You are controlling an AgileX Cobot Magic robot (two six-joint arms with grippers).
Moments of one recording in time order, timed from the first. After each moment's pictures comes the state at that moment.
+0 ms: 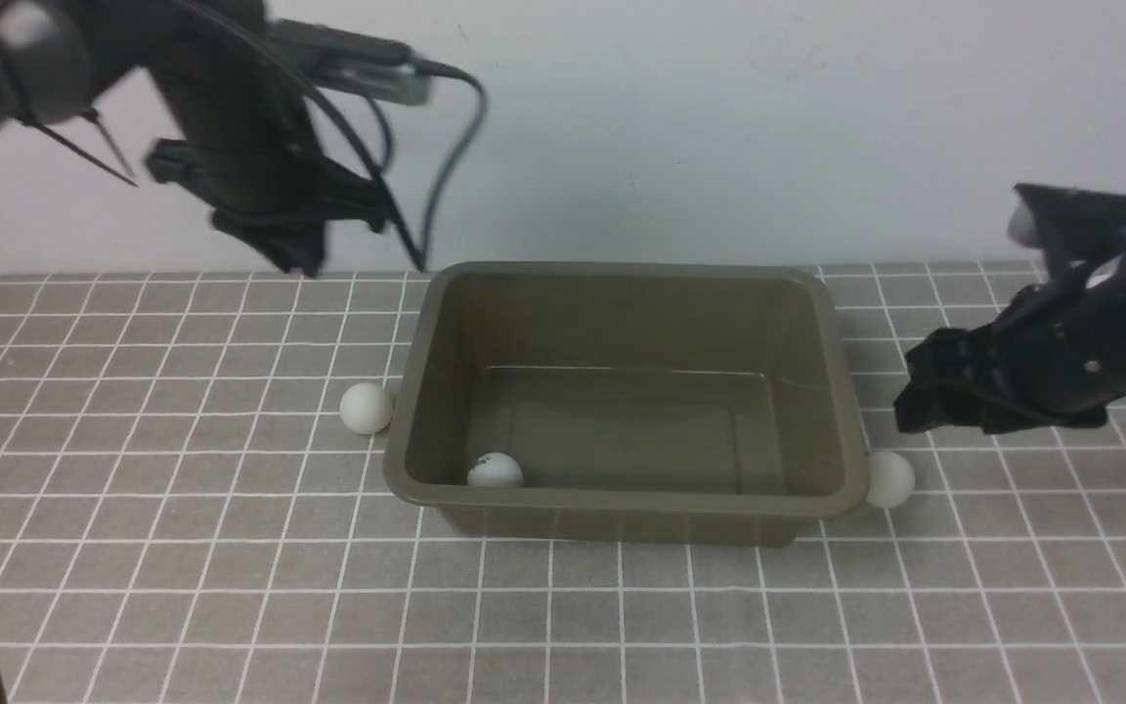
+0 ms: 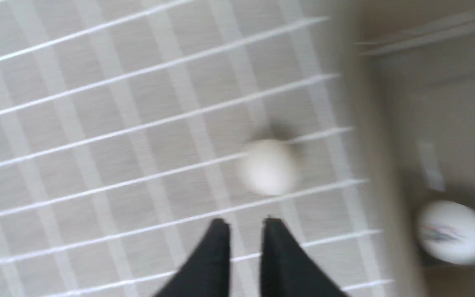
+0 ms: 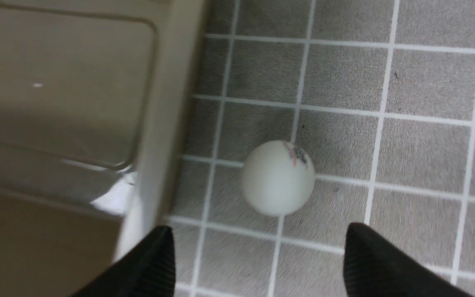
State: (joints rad) right arm 0.11 1.66 -1.12 0.32 0.79 -0.10; left arm -0.16 1.99 -1.90 0.03 1.22 0.02
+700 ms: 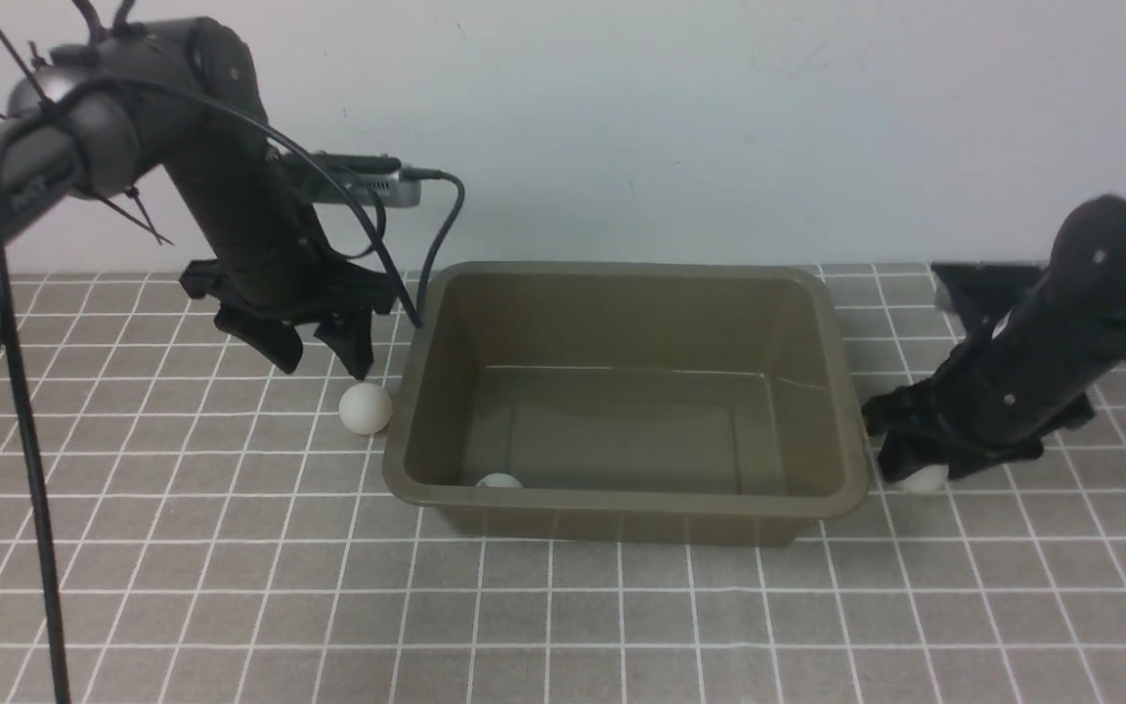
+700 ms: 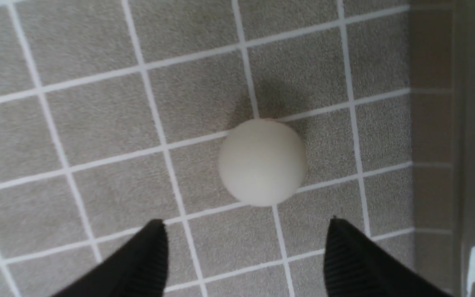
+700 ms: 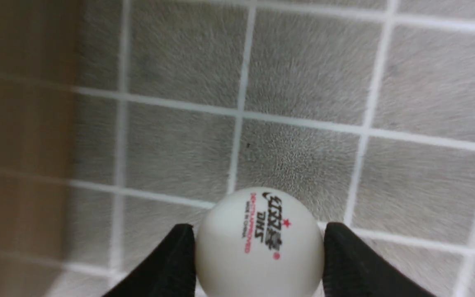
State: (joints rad) right arm 0.12 1.87 -1.23 0.21 0.82 -0.05; left arm -0.13 2.19 -1.90 -0.15 1.23 0.11
